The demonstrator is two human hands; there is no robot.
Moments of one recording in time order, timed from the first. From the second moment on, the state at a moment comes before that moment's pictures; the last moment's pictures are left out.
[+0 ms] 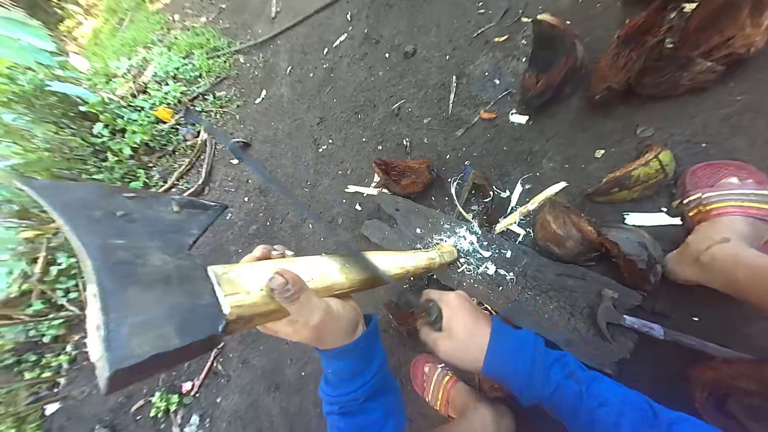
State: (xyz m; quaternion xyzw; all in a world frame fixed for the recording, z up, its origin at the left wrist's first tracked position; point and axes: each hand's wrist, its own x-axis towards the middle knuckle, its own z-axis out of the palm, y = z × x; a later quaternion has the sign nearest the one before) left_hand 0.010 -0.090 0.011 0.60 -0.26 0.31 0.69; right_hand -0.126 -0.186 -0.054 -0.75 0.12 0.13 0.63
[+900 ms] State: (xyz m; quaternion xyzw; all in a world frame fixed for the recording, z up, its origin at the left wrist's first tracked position) left_hand 0.020 -0.058 0.001 0.59 -0.25 0.30 0.71; right_hand -0.128 -0.170 -0.072 -0.76 0.16 0.20 0.60
